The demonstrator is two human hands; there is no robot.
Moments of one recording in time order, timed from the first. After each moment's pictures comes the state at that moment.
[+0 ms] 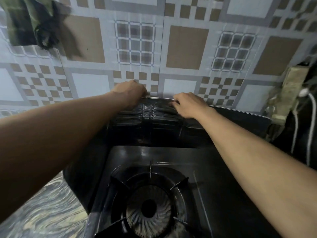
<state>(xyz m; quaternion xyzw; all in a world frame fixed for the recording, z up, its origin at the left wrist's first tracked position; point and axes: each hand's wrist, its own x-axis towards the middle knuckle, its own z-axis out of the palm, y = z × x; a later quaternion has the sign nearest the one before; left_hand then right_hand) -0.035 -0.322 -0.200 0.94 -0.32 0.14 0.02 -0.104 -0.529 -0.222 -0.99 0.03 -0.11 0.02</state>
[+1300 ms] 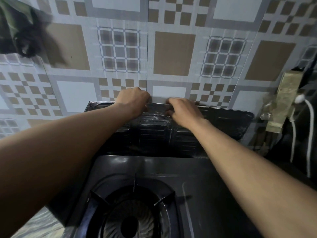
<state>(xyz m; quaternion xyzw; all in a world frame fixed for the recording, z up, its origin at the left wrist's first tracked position) -0.035 -0.377 -0.208 0.93 -0.31 0.21 -0.03 -0.093 -0.562 -0.243 -0.97 -0.03 -0.23 0.05</state>
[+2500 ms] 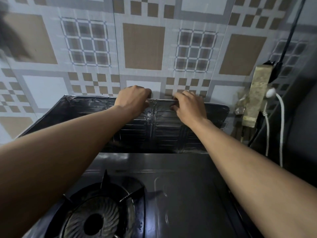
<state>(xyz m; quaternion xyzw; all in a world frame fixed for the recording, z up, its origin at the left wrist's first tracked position) -0.055 -0.453 -0.227 0.90 -0.33 0.28 0.06 -0.126 -0.648 -0.253 -0.95 0.04 -0.32 0.01</state>
